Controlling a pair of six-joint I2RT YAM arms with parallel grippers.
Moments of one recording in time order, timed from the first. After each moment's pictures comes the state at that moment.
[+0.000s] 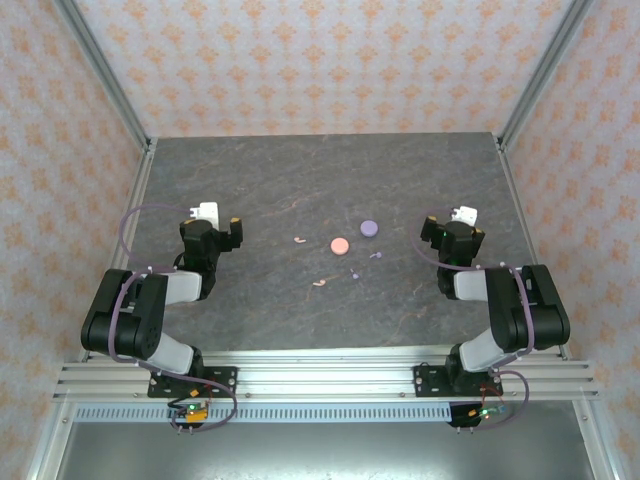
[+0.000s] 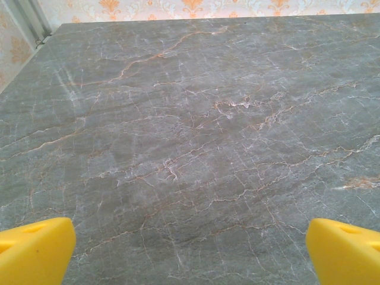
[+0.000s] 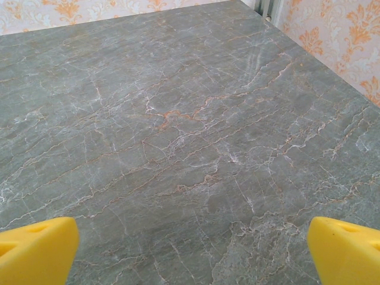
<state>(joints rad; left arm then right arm) -0.05 1.49 0.41 0.66 -0.21 -0.04 0.06 1.52 0.39 0.70 0.31 0.16</state>
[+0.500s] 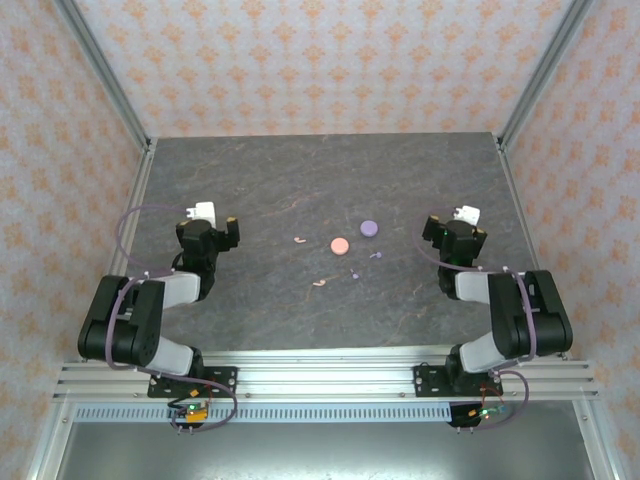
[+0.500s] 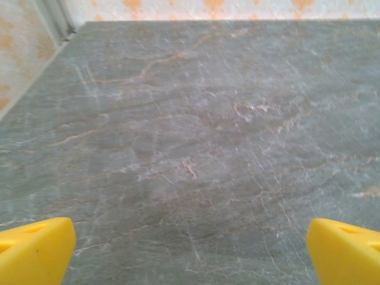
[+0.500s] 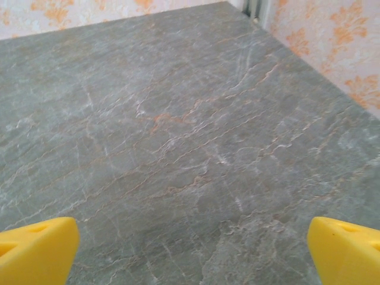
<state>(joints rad) -0.05 1.42 0.41 0.59 -0.28 -0.07 0.06 1.46 0.40 0.62 0.35 0.19</state>
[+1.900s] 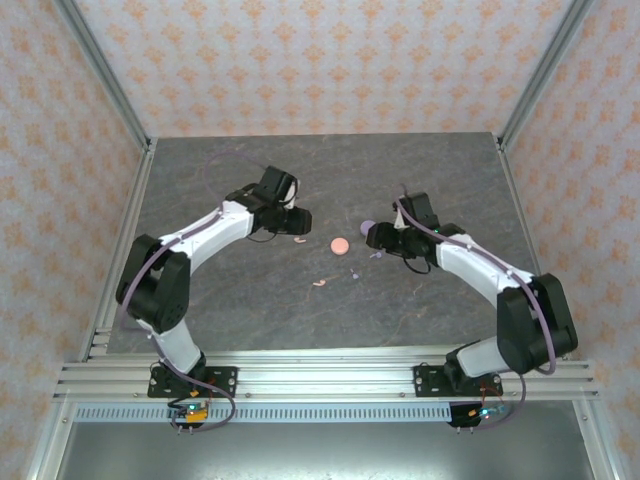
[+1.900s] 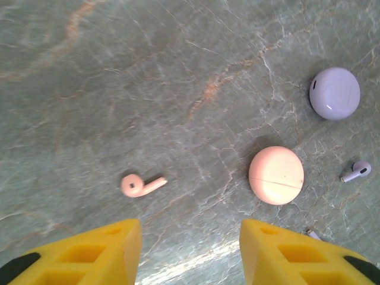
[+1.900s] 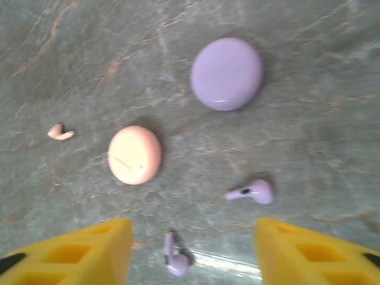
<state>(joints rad) -0.45 1.75 1.29 -0.56 0.14 -0.39 0.38 1.44 0.88 -0.38 -0.23 0.57</state>
